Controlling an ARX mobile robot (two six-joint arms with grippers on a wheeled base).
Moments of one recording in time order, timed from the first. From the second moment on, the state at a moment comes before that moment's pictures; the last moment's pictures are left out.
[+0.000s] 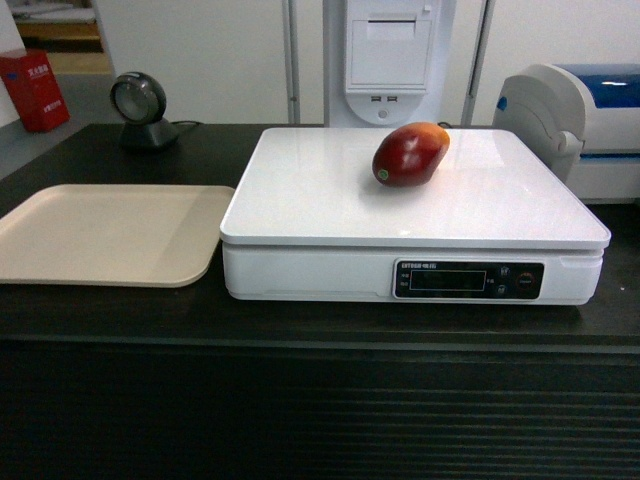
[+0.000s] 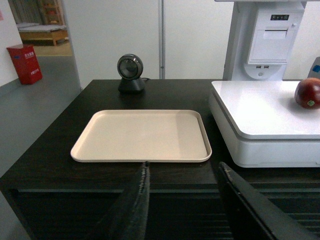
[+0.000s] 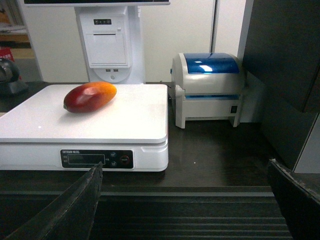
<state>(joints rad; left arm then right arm) 0.00 0.01 0.01 0.00 0.00 -0.01 0.00 0.01 0.01 0.00 0.00 0.00</state>
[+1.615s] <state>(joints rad) 0.00 0.01 0.01 0.00 0.00 -0.01 0.00 0.01 0.01 0.00 0.00 0.00</state>
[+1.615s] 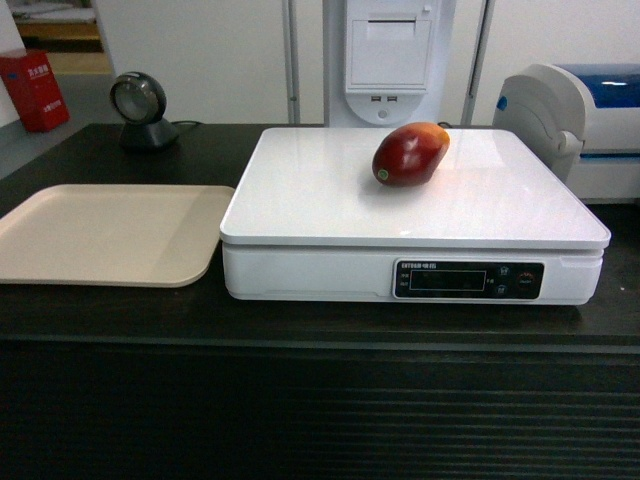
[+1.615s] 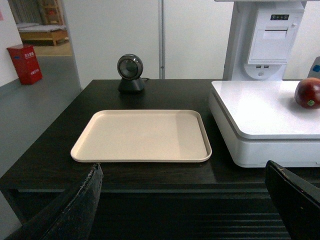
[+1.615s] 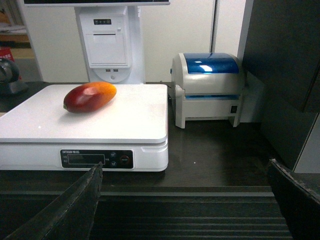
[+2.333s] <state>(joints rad) 0.00 0.01 0.01 0.00 0.00 -0.01 0.00 0.01 0.01 0.00 0.00 0.00</state>
